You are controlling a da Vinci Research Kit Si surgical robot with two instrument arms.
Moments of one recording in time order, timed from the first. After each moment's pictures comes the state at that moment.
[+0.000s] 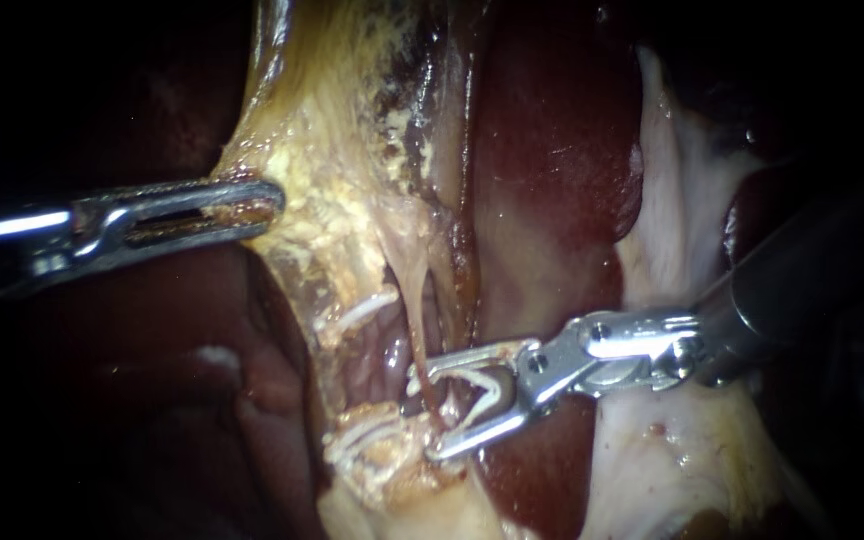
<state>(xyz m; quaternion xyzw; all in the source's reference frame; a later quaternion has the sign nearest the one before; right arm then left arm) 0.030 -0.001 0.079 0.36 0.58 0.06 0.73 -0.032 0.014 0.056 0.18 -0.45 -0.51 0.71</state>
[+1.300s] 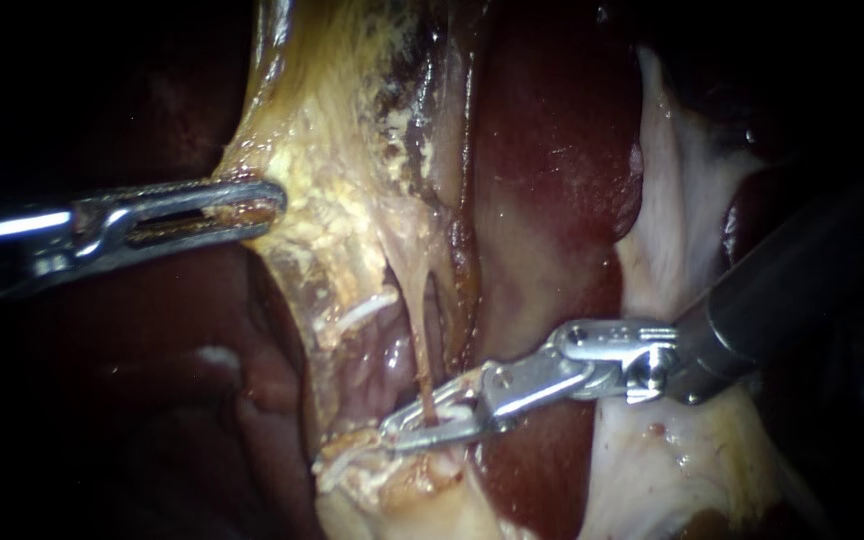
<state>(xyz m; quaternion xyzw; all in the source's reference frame) 0.029 -0.001 0.081 0.42 0.54 0.12 0.72 -0.032 0.014 0.056 0.18 -0.45 -0.51 0.71</state>
